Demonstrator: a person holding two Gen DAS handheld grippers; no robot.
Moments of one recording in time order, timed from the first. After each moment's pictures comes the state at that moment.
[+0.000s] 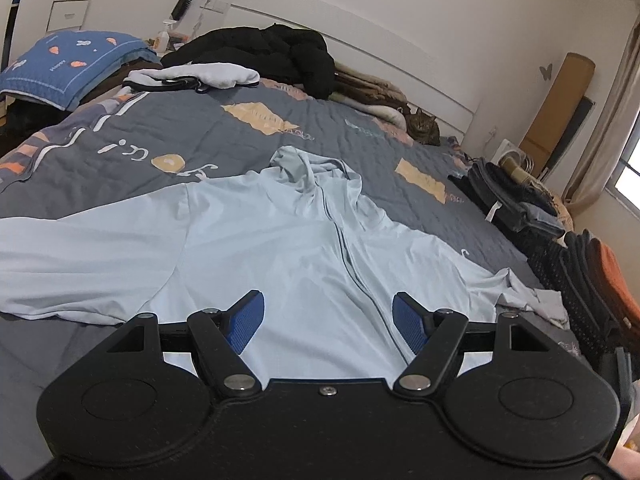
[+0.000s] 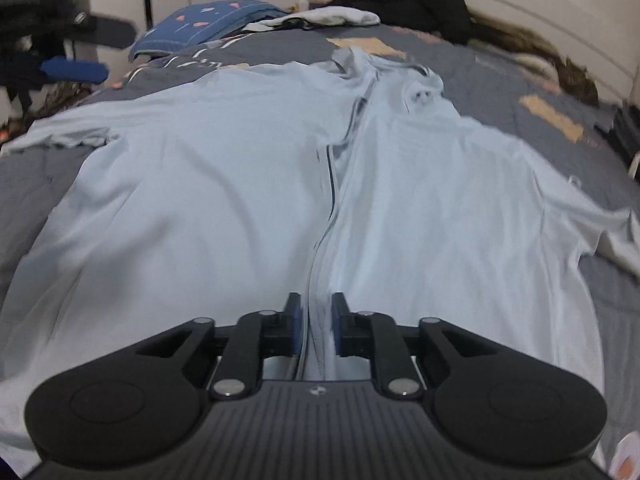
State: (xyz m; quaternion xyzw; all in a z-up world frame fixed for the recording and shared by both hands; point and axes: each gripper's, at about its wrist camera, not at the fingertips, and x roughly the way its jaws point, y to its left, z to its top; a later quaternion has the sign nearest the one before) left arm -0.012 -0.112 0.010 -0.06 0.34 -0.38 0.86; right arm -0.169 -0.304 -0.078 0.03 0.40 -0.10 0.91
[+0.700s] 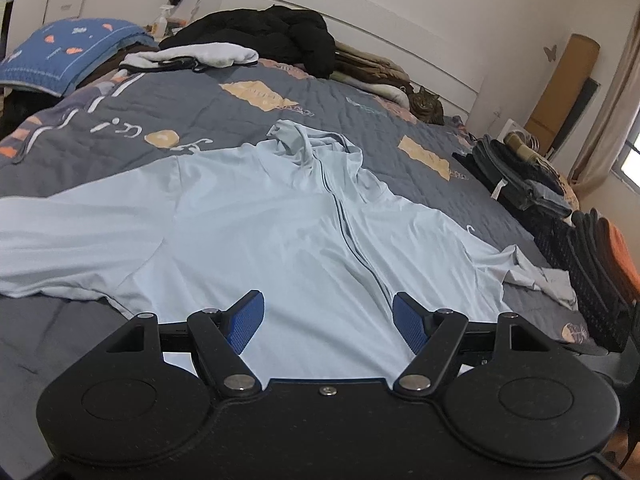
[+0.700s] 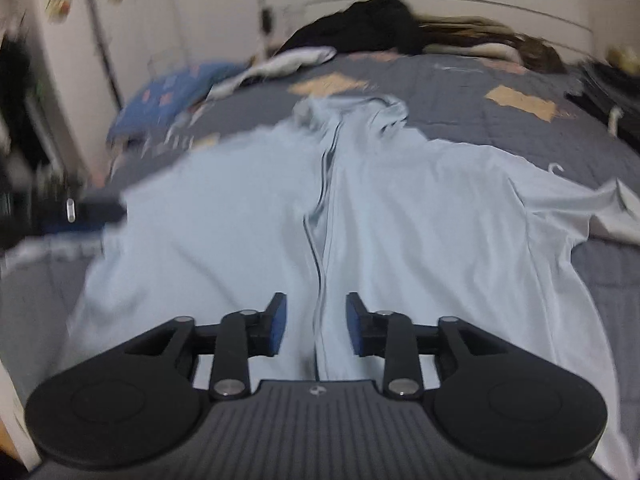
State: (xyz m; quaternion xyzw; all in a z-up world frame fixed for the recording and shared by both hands) left arm -0.019 -0.128 -0.009 -0.06 0.36 -0.38 0.85; right arm -0.164 -0.328 -0.047 0.15 0.32 -0.13 0.93
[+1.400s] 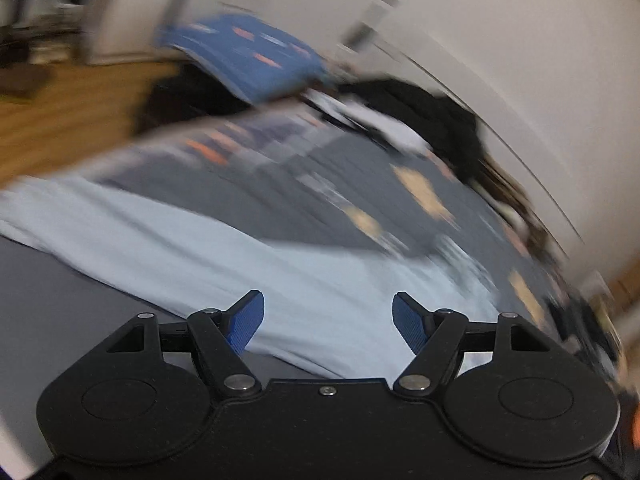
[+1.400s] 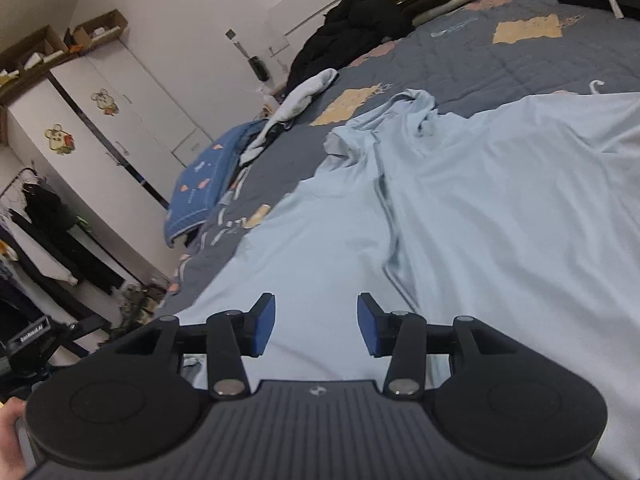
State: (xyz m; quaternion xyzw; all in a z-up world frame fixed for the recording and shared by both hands) left arm 0.069 0.094 0.016 -0.24 0.35 -0.15 0.89; right arm -0.139 -0.349 -0.042 0.35 0.24 -0.07 0.90
